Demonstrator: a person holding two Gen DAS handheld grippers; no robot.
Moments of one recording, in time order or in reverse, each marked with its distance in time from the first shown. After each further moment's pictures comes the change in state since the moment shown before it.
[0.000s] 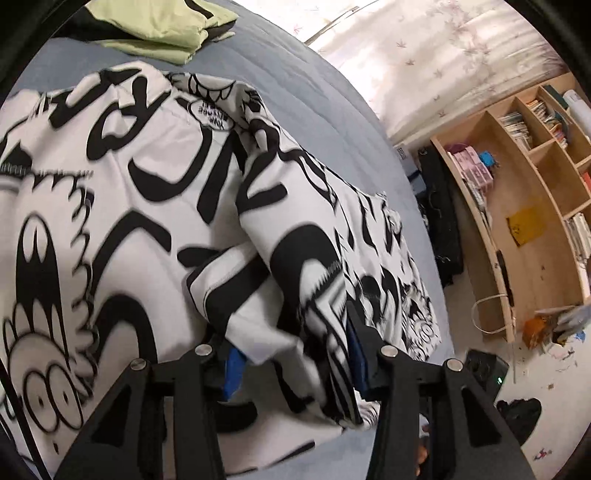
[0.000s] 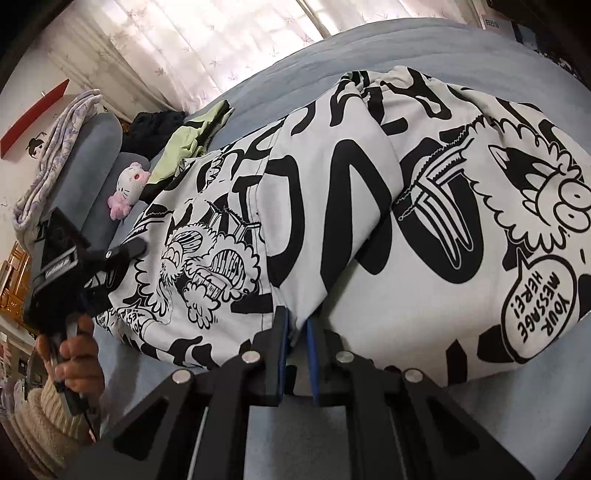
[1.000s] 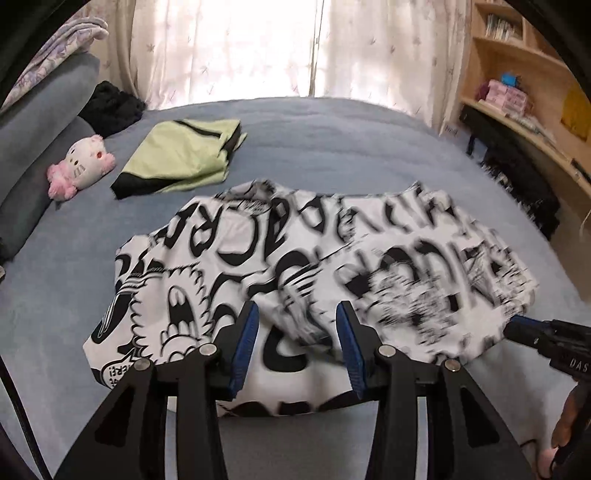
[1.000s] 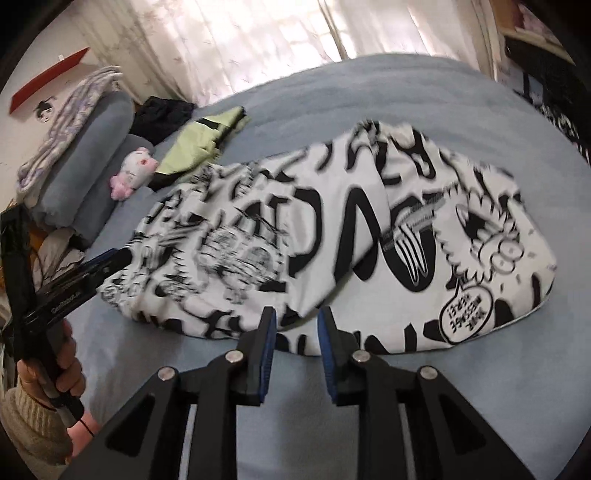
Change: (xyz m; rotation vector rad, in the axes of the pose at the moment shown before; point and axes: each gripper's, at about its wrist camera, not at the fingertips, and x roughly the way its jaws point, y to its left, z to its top) left arm -0.074 -0.108 -0.069 0.426 -0.226 0.534; right arm -0.073 0.048 0.003 -0.151 -0.034 -0.095
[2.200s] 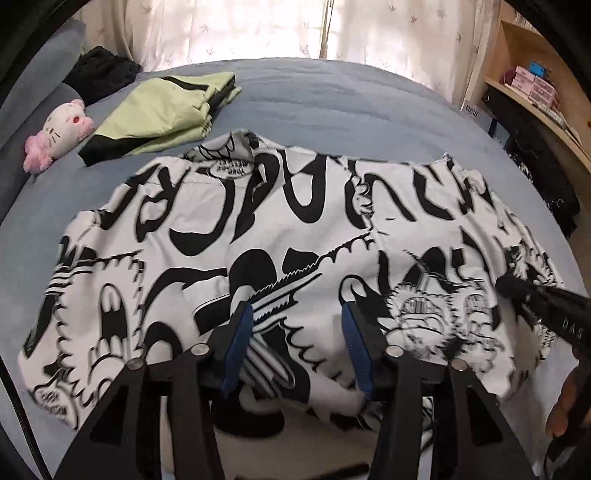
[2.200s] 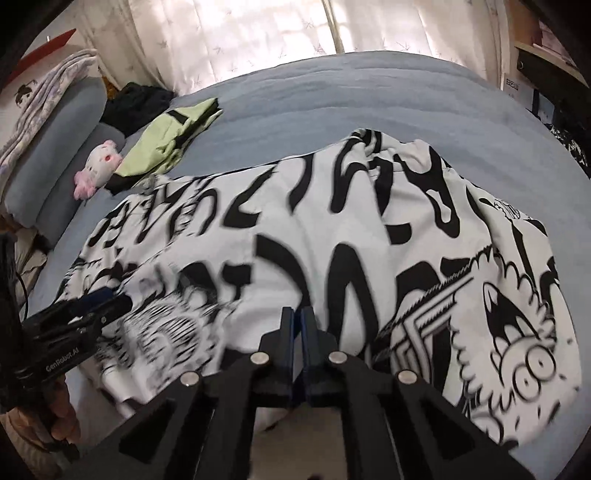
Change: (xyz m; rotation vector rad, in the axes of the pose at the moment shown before) left arm 0.095 -0.007 0.007 -0.060 0.137 0.026; right arm 0.087 -0.020 0.066 -0.037 0.048 -0.094
